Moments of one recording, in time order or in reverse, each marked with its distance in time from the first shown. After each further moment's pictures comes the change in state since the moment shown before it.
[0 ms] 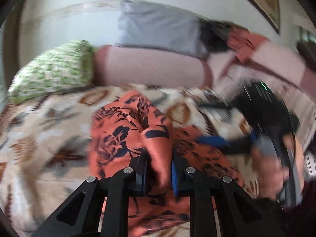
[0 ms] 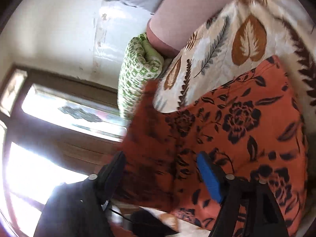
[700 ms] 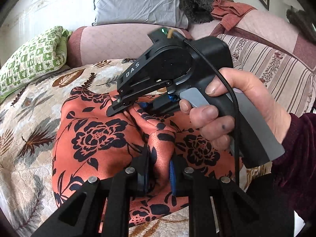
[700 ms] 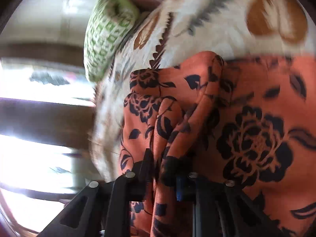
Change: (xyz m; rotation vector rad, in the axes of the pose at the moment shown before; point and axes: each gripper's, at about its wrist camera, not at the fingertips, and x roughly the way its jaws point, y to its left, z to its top) left arm 0.043 -0.028 -0.030 0.070 0.134 -0.055; right arm 0.131 0.009 0.032 -0.213 0.331 -0.339
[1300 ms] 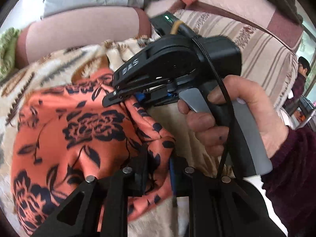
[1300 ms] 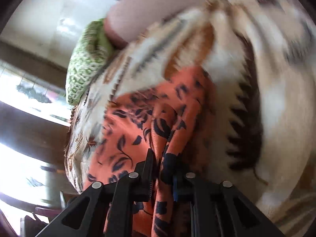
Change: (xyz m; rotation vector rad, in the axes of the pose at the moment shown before) left arm 0.058 -0.095 0.011 0.114 0.153 -0.250; right arm -0.103 -0.110 -0.049 0.158 -0.199 -0.090
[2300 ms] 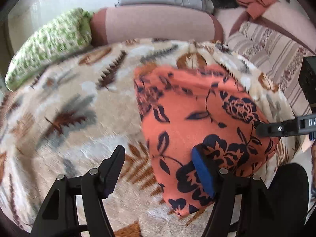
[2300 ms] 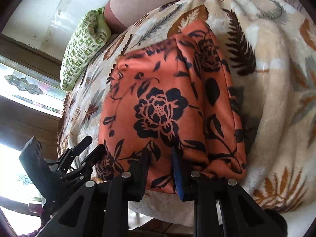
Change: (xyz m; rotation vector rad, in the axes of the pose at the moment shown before) left arm -0.085 0.132 -0.047 -0.173 -0.031 0.409; right arm -0.032 0.071 -0.102 -0.048 -0.034 -0.135
